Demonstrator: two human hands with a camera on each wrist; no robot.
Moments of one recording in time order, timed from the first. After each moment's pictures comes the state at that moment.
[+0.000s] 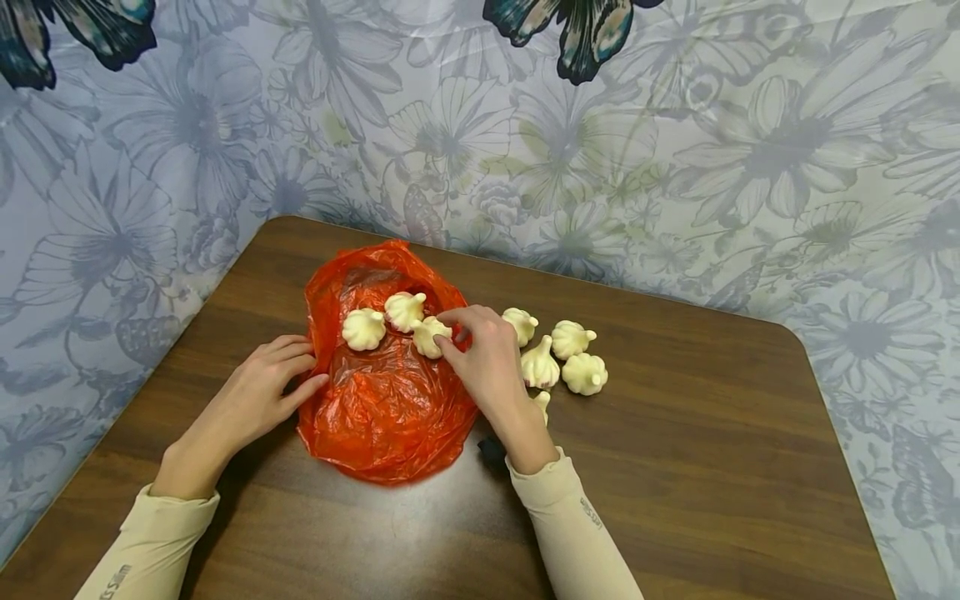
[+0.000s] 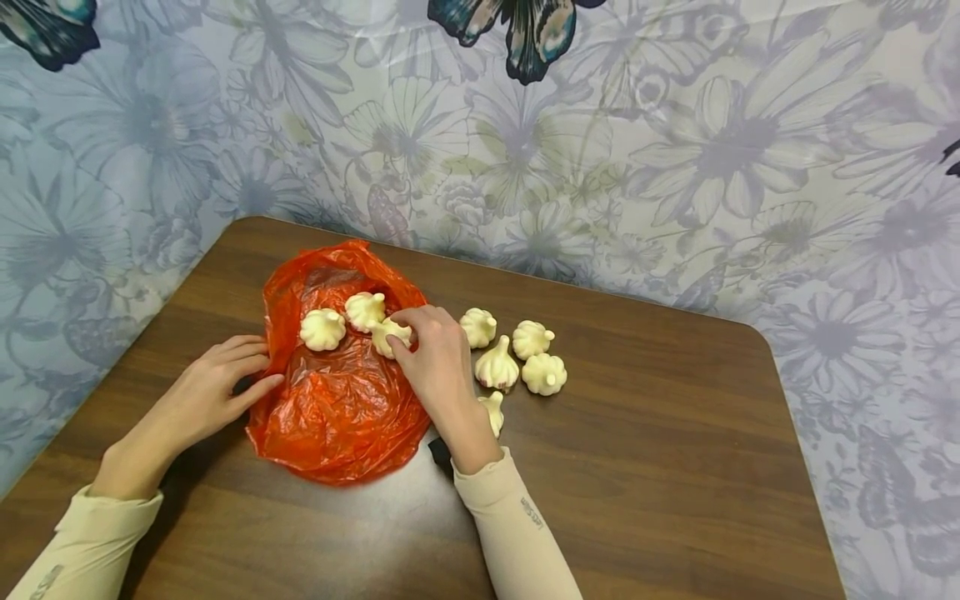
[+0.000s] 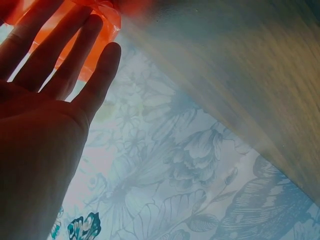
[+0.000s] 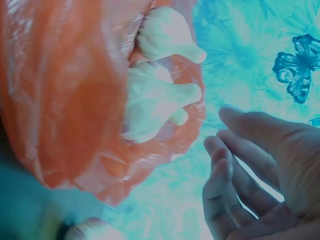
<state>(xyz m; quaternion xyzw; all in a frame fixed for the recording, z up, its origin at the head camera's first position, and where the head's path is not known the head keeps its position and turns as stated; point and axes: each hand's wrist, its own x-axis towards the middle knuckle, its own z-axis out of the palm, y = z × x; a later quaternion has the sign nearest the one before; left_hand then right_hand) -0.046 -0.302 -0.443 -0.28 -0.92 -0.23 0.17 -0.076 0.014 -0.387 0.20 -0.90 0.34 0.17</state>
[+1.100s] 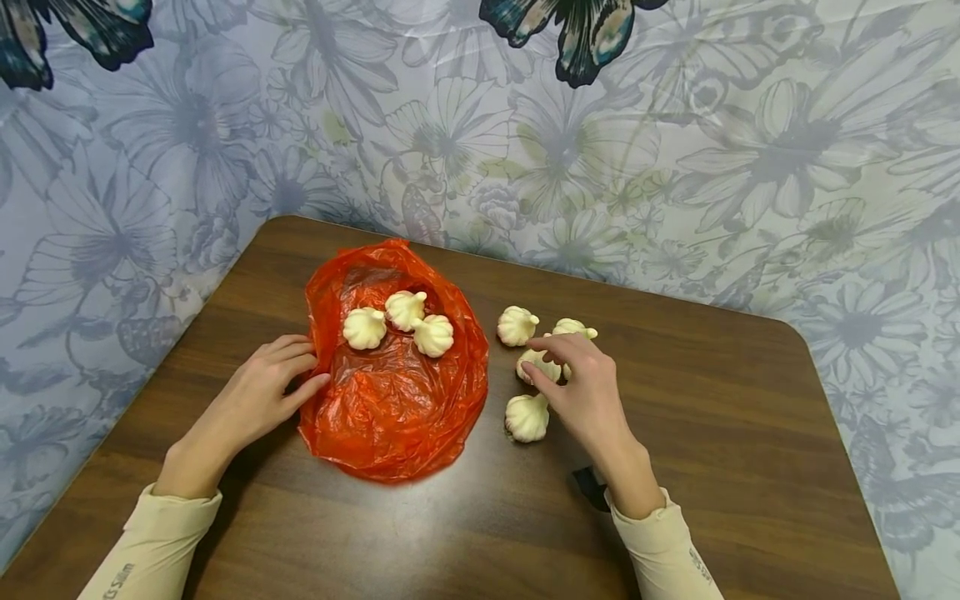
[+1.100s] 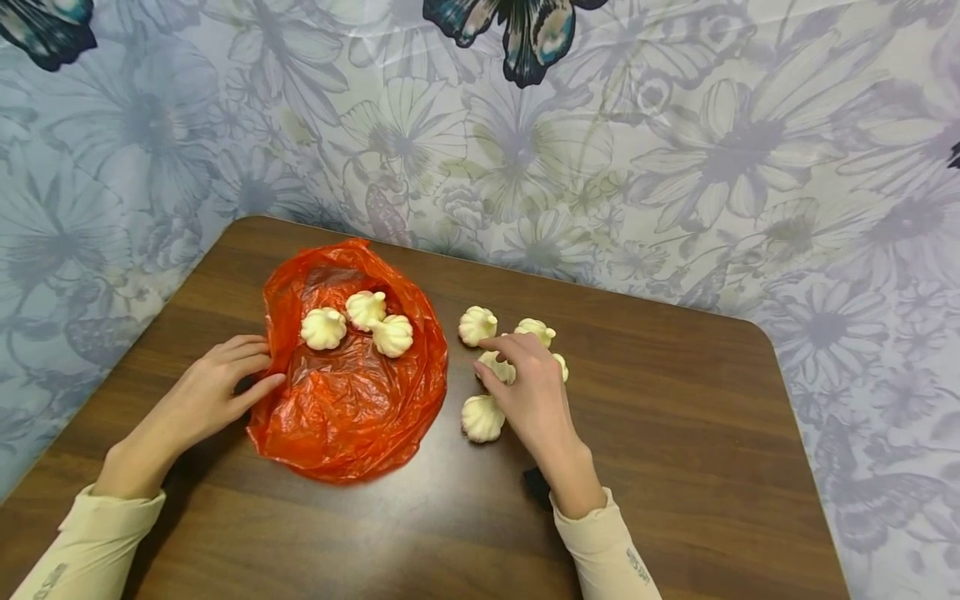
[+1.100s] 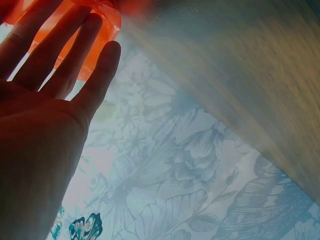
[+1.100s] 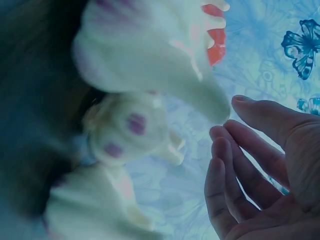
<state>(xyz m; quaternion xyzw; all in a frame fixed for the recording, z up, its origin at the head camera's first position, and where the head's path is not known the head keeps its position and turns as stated) -0.047 -0.295 -0.444 -0.28 -0.91 -0.24 0.18 -0.048 0.134 -0.385 0.22 -0.90 0.32 0.22</state>
